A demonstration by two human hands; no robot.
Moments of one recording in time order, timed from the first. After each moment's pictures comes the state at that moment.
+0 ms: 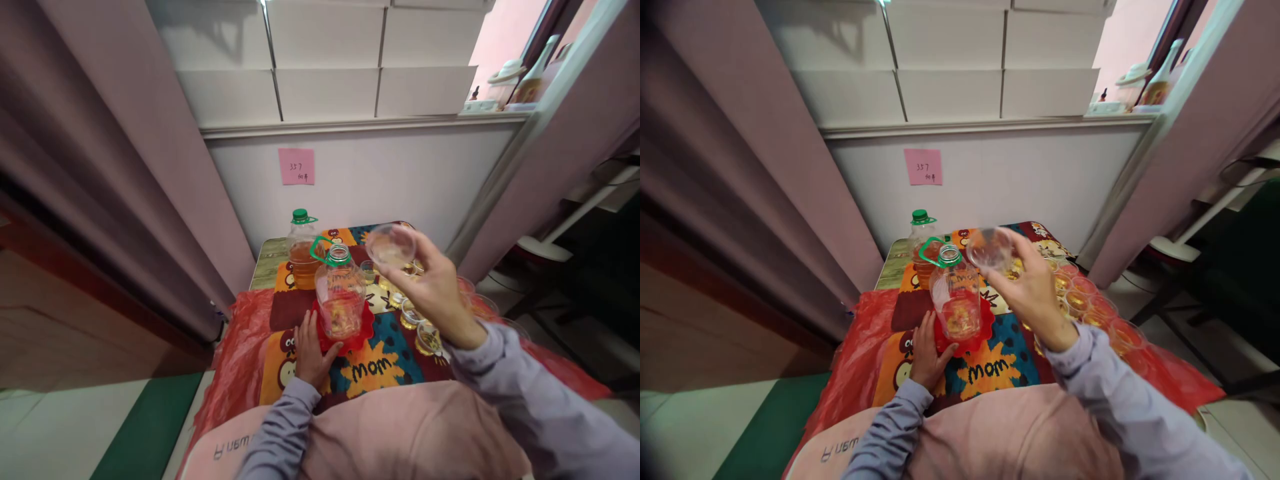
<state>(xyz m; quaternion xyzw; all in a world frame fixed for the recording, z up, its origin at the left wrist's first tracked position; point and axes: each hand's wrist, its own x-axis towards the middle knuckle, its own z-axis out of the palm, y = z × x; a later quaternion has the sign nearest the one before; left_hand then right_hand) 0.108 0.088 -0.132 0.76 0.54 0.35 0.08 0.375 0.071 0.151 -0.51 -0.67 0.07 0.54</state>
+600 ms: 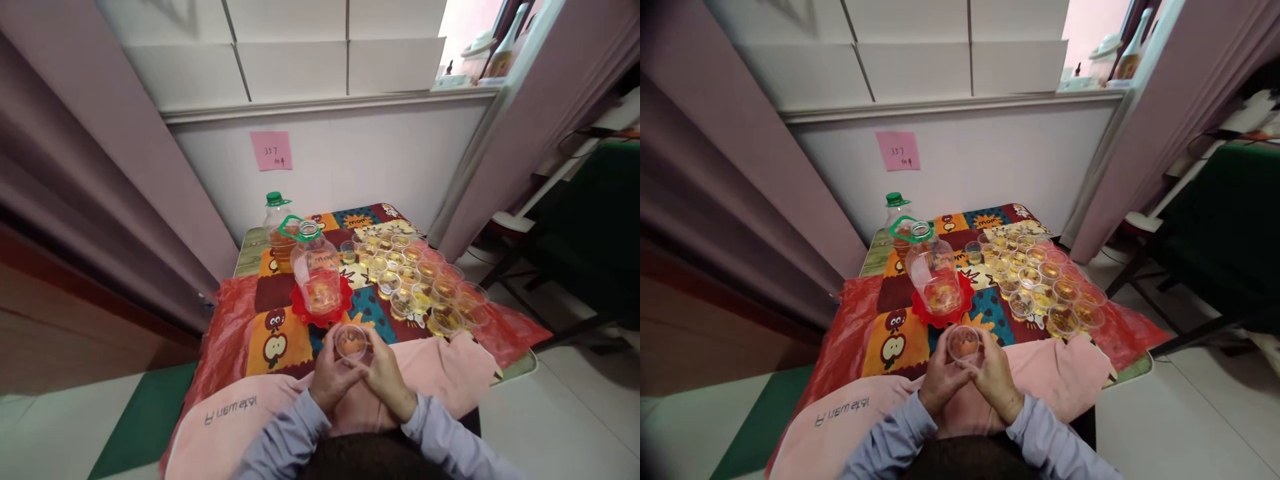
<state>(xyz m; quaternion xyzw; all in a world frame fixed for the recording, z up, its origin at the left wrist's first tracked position) 0.186 -0.020 -0.099 0.66 0.40 0.45 0.45 0.341 -0.049 -0.080 -0.56 -0.57 0.28 0.52</state>
